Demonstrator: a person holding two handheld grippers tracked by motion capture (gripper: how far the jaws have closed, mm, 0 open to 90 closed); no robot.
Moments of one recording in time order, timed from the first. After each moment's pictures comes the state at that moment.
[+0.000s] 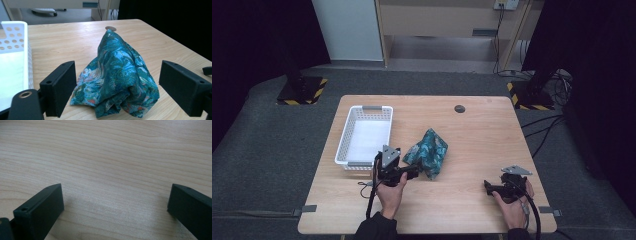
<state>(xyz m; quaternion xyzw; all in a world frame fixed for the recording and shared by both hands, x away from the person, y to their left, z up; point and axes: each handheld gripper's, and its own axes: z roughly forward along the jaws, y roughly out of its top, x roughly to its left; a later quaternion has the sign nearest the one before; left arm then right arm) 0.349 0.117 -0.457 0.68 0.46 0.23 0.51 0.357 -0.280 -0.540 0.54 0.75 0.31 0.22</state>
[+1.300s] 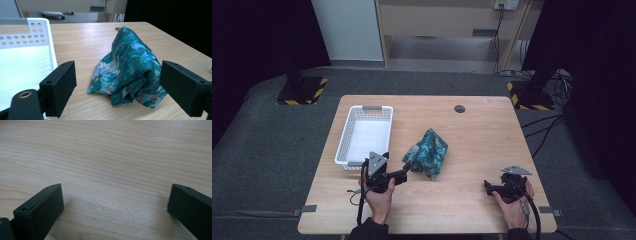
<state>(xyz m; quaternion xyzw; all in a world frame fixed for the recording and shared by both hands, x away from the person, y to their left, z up) 0.334 0.146 -0.469 0.67 0.48 0.25 0.52 0.357 -0.280 -0.540 0.54 0.75 0.31 0.22</state>
